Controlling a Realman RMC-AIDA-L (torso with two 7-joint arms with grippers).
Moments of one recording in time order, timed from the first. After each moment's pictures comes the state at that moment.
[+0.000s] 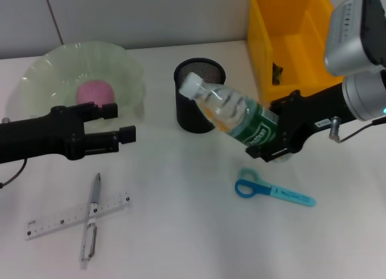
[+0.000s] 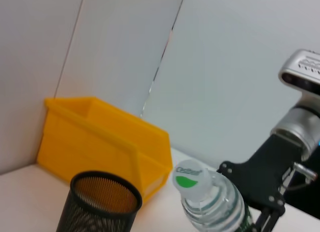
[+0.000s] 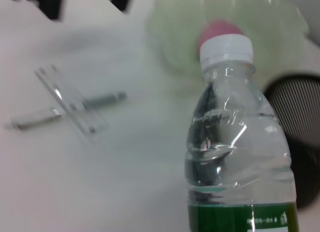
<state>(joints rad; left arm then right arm) -0.50 -2.04 0.78 0.76 1.84 1.65 -1.59 0.53 2.08 -1.13 -1.26 -2.29 -1.50 1.88</state>
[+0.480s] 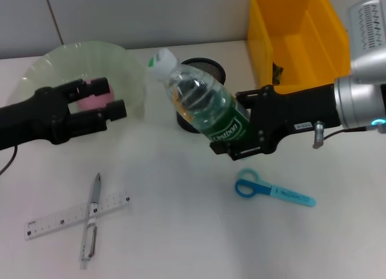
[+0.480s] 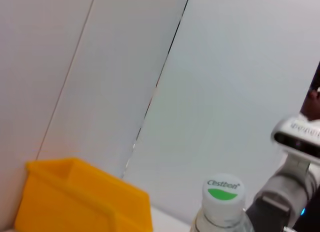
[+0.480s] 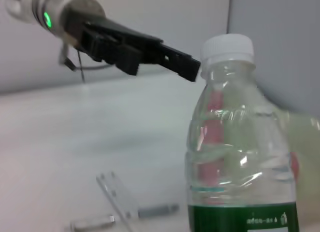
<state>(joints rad) -0.48 -2.04 0.78 0.75 1.75 1.69 -1.59 0.47 2.08 -1.13 -1.13 -1.92 -1.47 1.60</state>
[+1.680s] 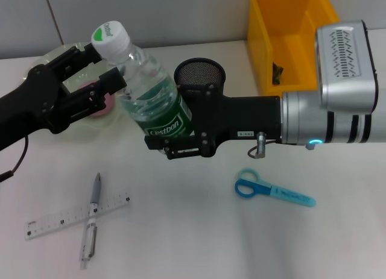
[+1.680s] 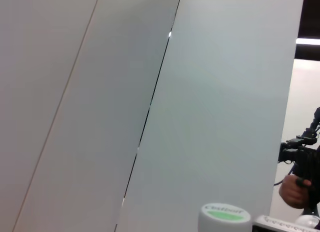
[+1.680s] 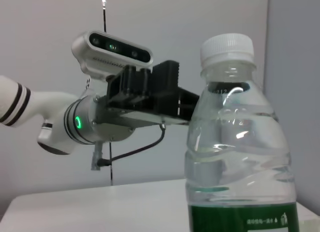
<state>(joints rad) -0.46 -2.06 0.79 0.56 1.43 1.81 -1.32 0.54 2.09 -1.36 -0.74 -1.41 -1.33 1.20</state>
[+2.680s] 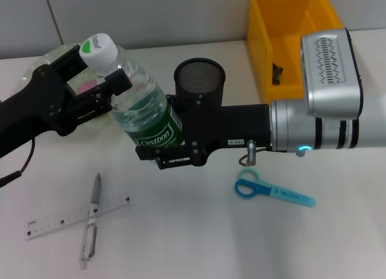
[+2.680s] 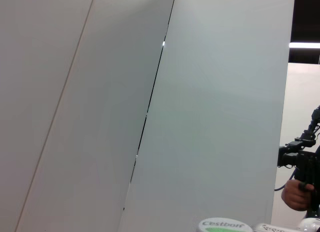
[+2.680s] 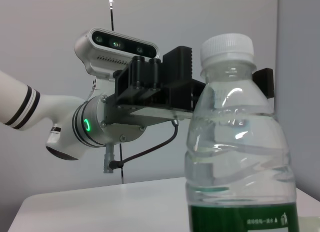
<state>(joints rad) -0.48 -2.07 0.78 0.48 1.42 1.82 -1.22 0.57 2.09 -1.40 -0.69 -1.38 -1.32 1.19</state>
